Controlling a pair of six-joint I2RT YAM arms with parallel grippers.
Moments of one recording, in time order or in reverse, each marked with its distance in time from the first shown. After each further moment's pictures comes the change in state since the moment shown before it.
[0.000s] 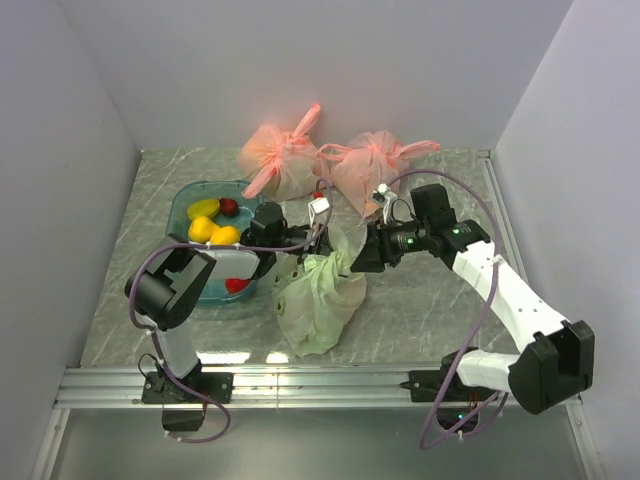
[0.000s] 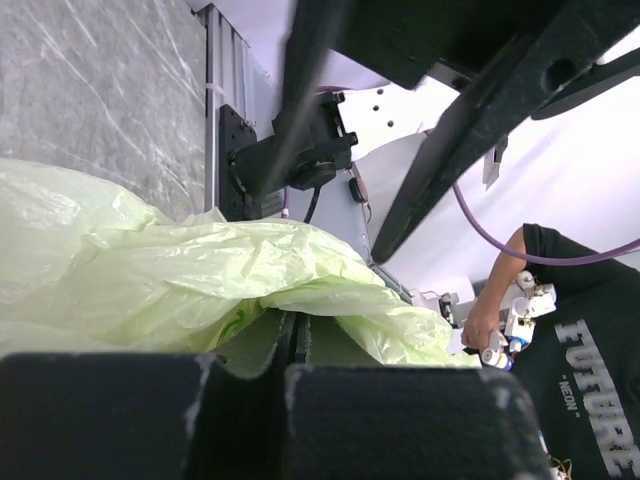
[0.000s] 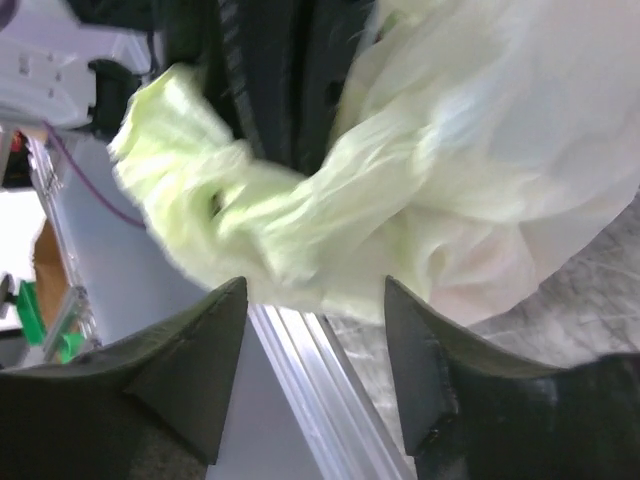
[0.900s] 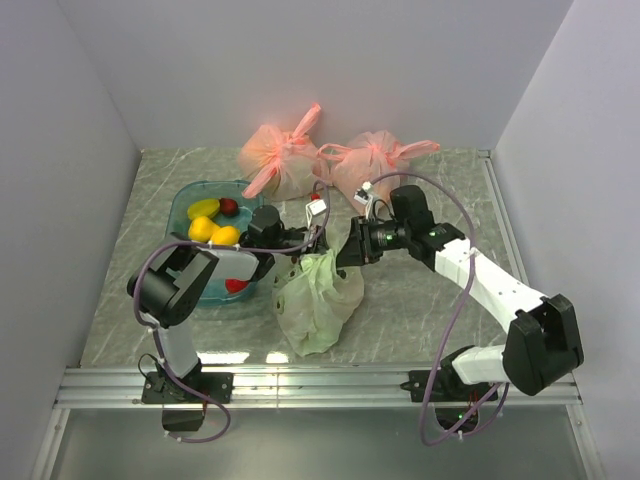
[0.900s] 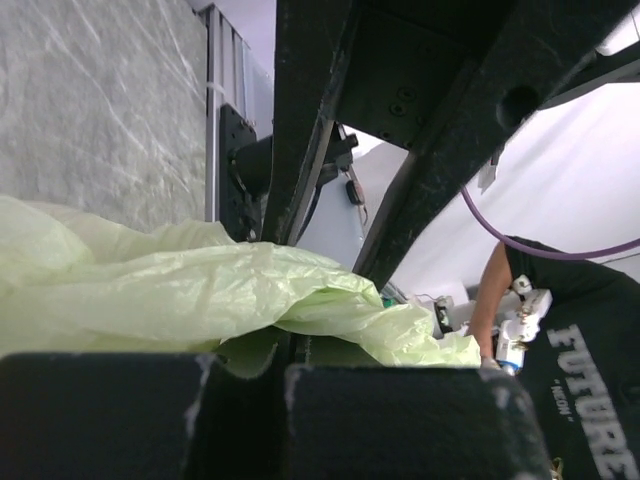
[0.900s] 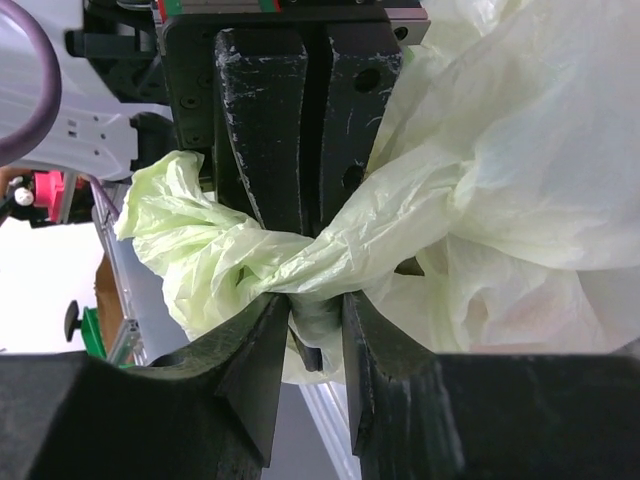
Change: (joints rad) left arm 0.005 0.017 -0.021 0.087 -0.005 -0.055; right arm 0.089 0.083 -0.053 0.288 0.015 0.272
